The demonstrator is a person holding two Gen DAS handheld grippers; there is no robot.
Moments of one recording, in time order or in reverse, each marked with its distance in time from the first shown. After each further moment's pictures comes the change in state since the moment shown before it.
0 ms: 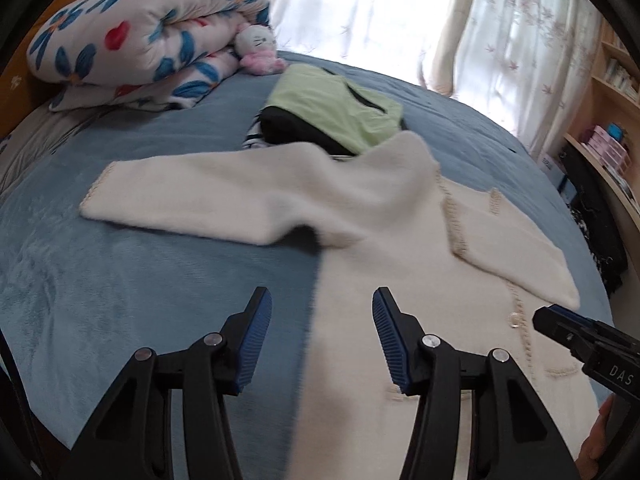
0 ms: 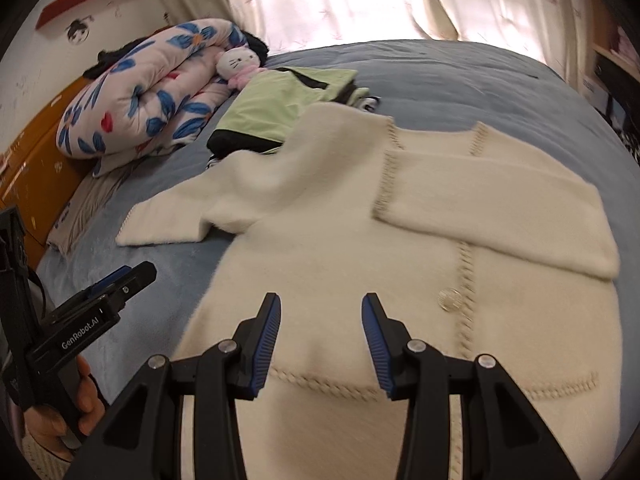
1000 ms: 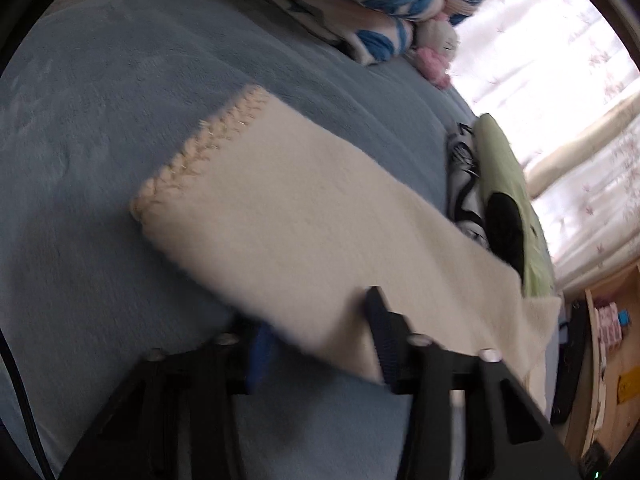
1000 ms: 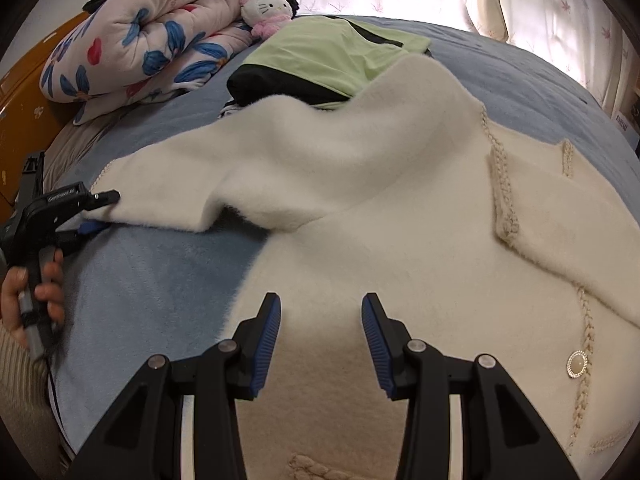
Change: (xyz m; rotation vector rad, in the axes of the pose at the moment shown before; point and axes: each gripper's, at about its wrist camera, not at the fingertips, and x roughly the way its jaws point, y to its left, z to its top) left arm 0.145 0.280 0.069 -0.539 0.091 -0.075; right arm 0.124 0.075 0.017 -0.091 0.096 -0.054
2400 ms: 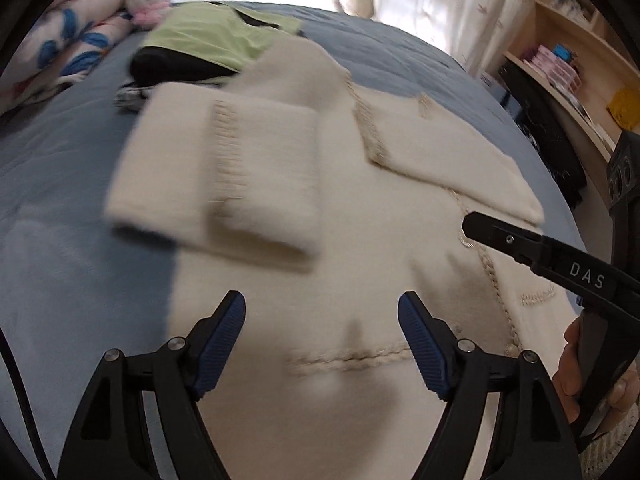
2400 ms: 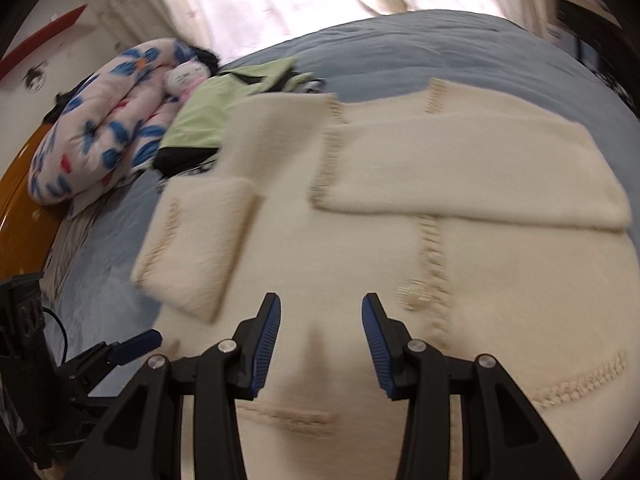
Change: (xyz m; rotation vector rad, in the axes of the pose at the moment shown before) left arm -0.052 -0.244 -0.269 0.710 0.173 -0.059; right arm -0.078 -0.136 -0.044 0.243 -0.089 0.076
